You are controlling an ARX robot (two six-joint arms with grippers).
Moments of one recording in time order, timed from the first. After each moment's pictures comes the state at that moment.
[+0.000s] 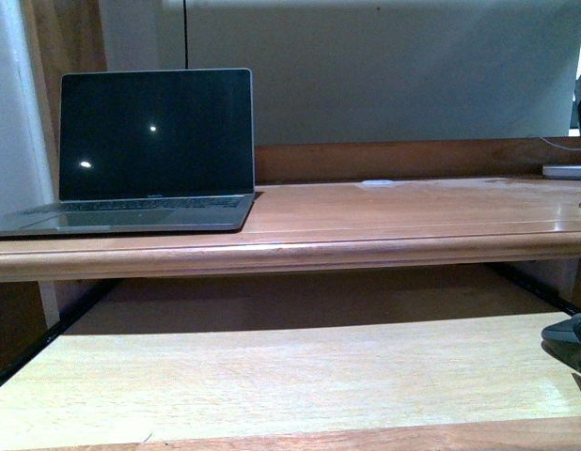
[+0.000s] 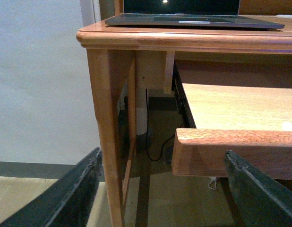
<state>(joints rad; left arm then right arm) -0.01 0.01 0.01 -0.01 0.00 0.00 0.26 1.31 0.80 -0.06 0.16 -0.25</state>
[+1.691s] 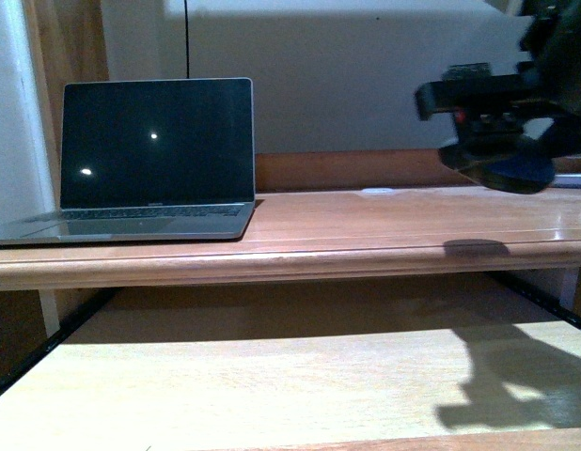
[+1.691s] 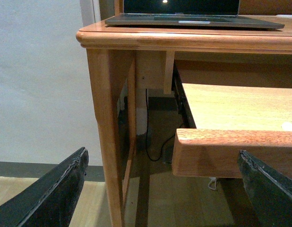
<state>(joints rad) -0.01 0.01 0.01 -0.01 0.00 0.00 0.51 1.42 1.31 -0.31 0.37 0.09</state>
